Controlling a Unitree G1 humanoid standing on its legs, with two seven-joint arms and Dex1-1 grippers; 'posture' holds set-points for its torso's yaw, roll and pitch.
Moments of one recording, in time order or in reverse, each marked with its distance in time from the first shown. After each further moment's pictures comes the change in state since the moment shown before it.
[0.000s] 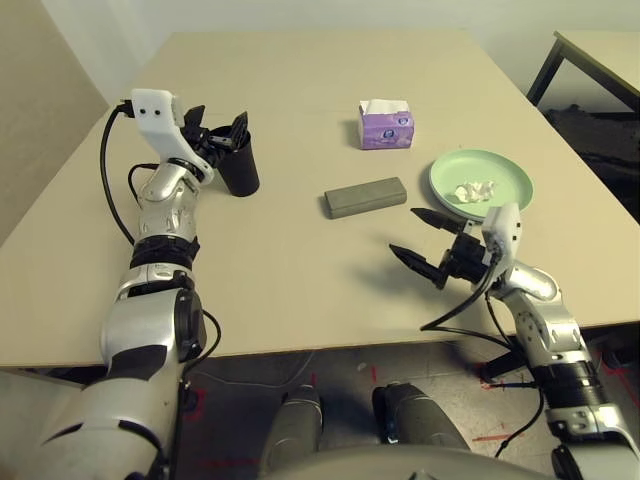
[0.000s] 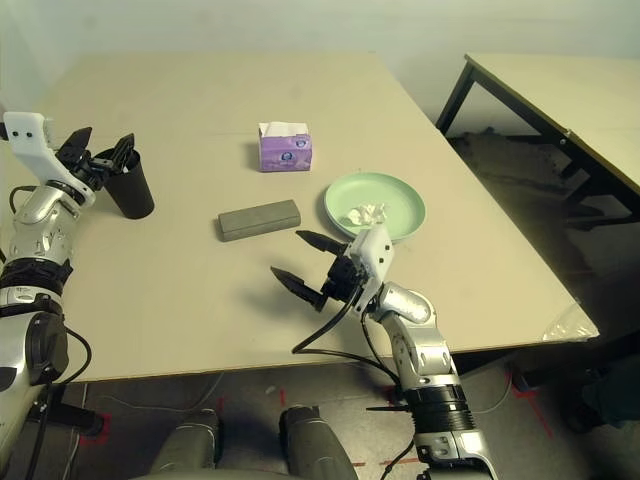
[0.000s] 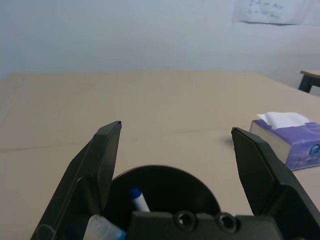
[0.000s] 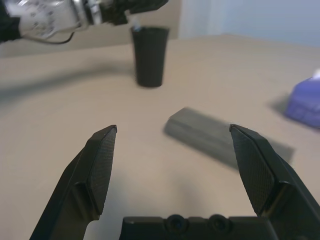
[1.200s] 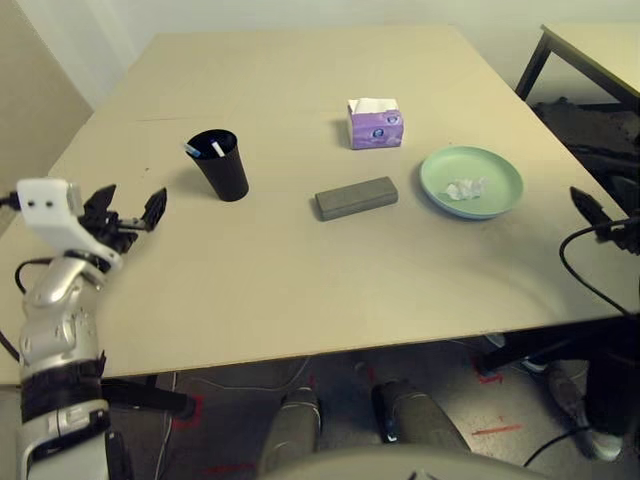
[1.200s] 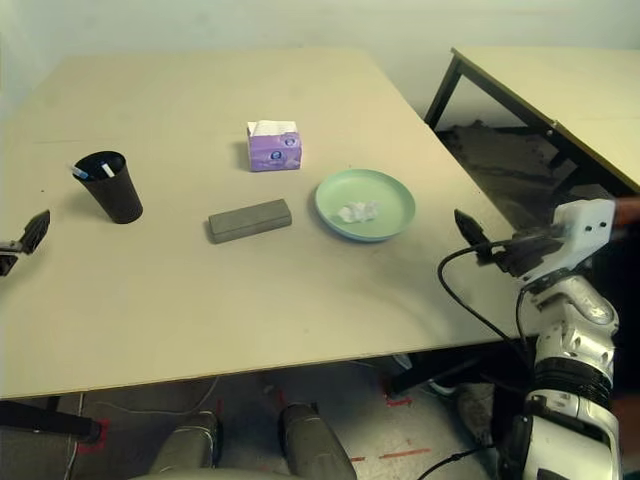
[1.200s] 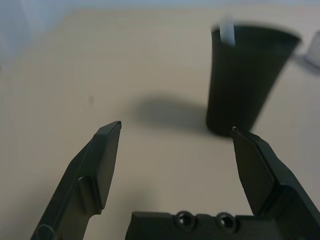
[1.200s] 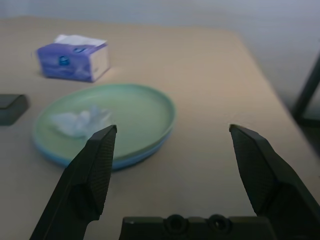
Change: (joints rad) left arm 0.810 0.090 0.217 -0.655 -0.171 0.265 -0.015; right arm -0.192 -0.370 -0.474 0.892 0.036 -0.263 0.169
